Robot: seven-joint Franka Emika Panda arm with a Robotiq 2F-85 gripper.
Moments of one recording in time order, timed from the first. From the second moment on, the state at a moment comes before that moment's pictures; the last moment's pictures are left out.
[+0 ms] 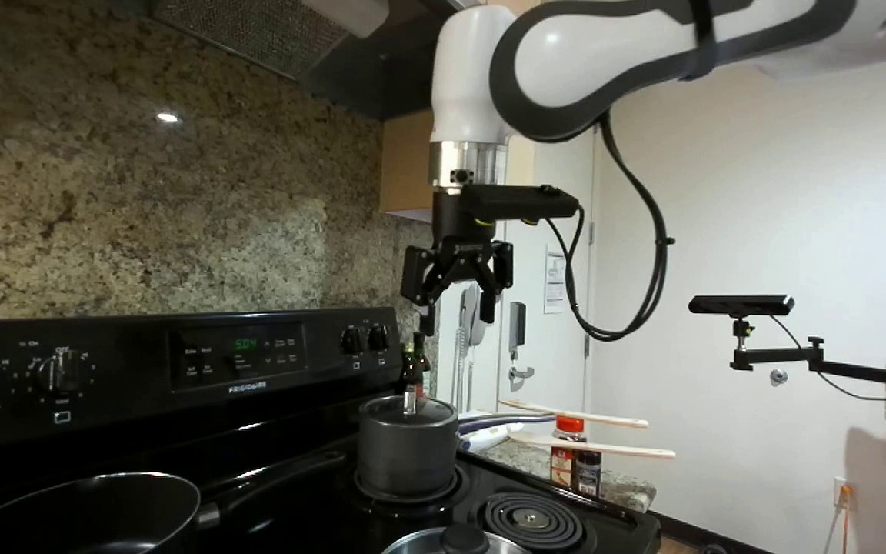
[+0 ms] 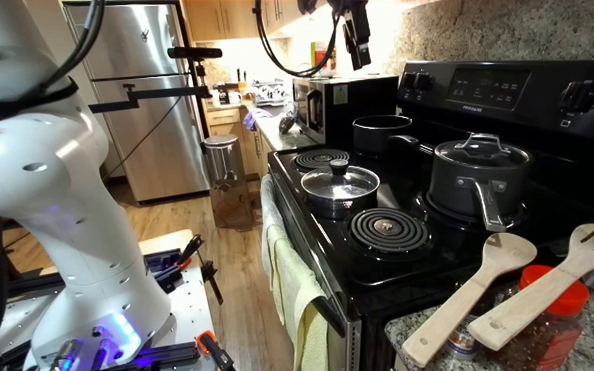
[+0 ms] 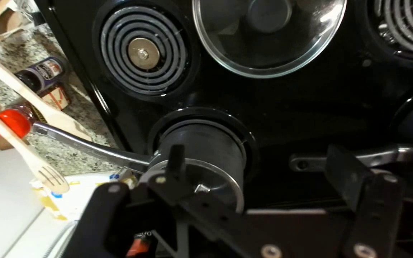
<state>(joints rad) -0.05 -0.08 0.19 -1.86 -0.23 1.86 0.71</state>
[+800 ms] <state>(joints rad) -0.02 0.08 0.05 -1.70 -0.23 1.82 0.62</state>
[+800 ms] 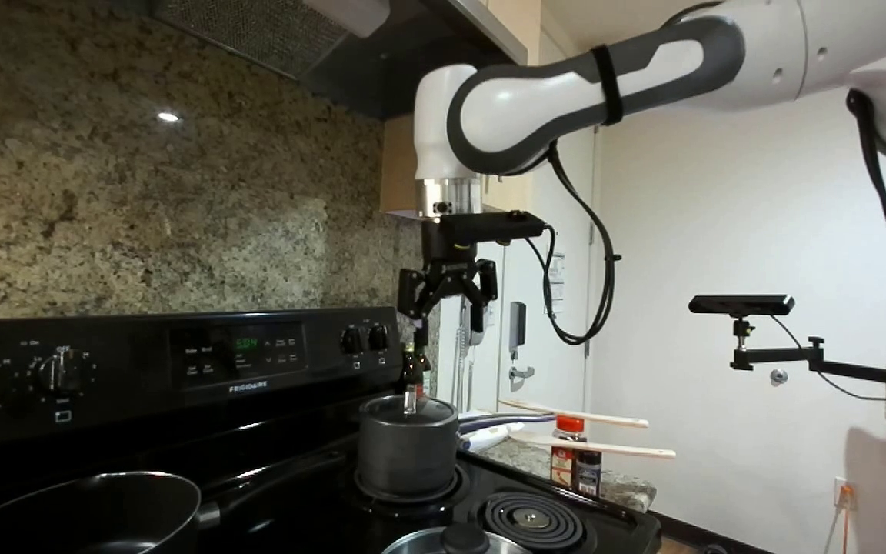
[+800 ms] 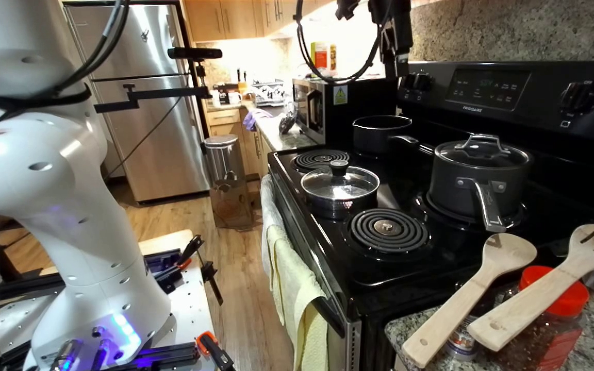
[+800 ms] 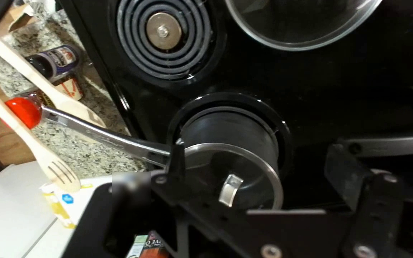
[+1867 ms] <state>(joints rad) -0.13 0.20 -0.14 -1.63 -0.19 1.73 0.12</state>
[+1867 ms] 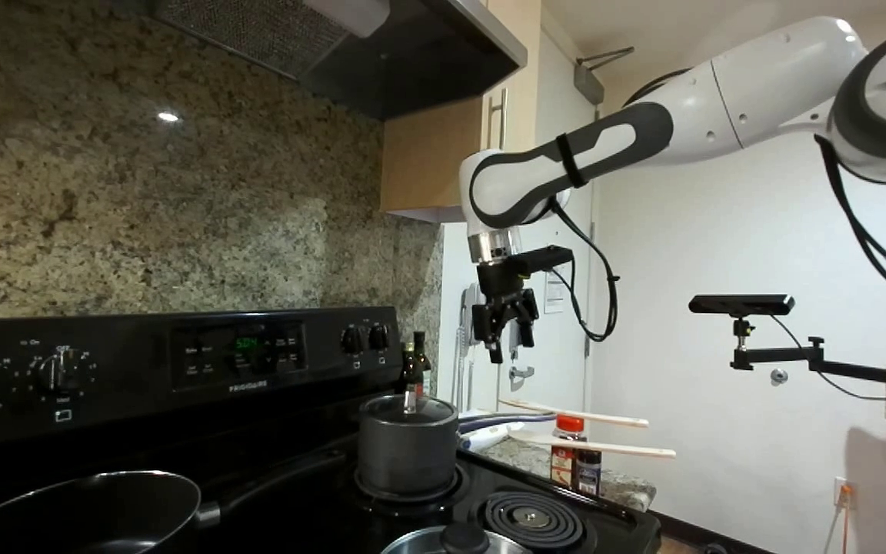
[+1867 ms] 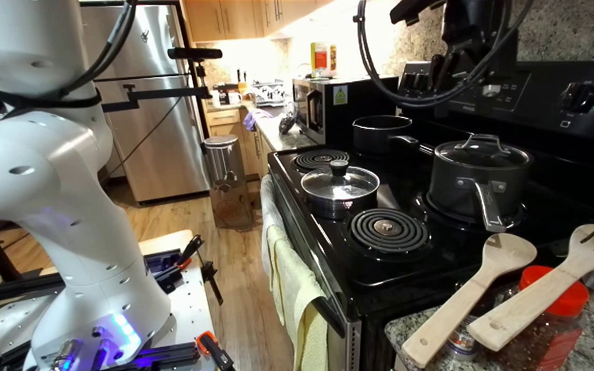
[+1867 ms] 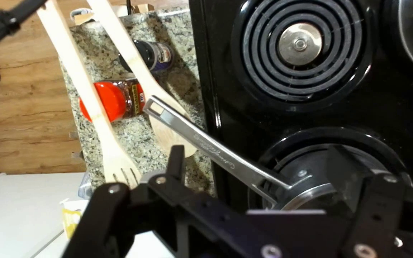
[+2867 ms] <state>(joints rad) -0.34 0.44 -0.21 -1.36 -0.20 1.69 -0.52</state>
